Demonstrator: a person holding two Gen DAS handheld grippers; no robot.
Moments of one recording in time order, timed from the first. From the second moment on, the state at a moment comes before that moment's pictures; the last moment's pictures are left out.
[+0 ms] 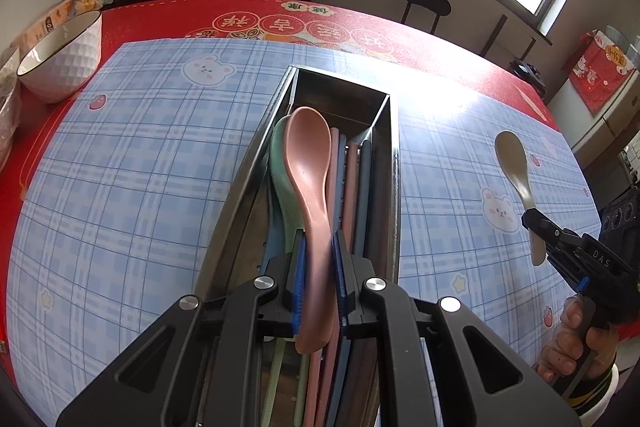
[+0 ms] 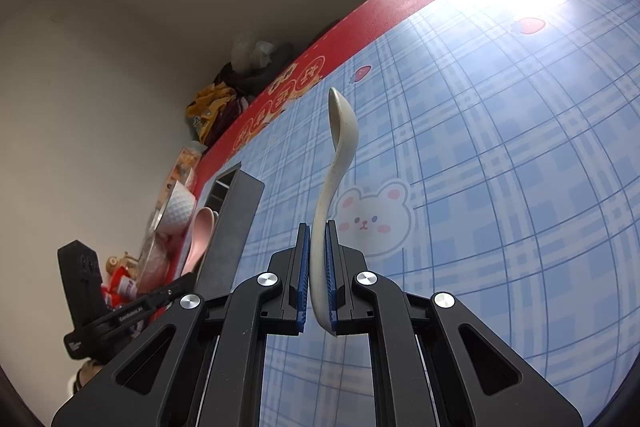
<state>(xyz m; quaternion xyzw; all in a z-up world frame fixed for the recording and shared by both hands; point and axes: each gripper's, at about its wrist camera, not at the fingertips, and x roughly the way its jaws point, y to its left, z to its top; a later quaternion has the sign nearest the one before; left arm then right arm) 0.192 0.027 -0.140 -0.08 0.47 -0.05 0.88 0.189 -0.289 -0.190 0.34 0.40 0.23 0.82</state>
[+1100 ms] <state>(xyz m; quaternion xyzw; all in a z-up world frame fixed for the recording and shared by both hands) 0.084 0.099 -0.128 -0.02 0.28 -0.03 0.96 0.183 -0.291 -0.188 0.35 0.38 0.23 0.83</state>
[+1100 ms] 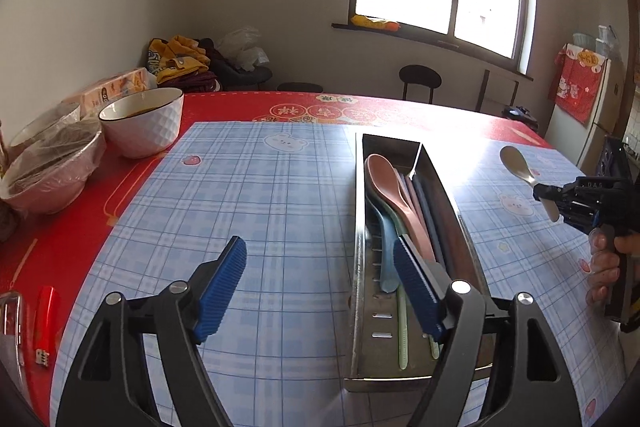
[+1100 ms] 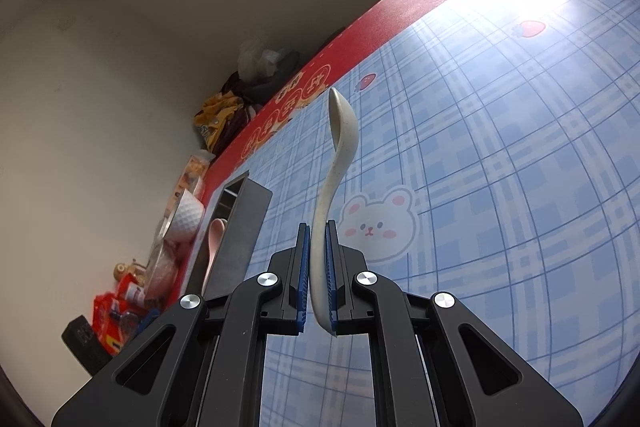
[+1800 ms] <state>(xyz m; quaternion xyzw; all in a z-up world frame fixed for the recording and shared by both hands) 0.074 0.104 -0.124 0.01 0.25 -0.01 0.97 0.159 -0.180 -0.135 0.30 0.40 0.23 0.83</state>
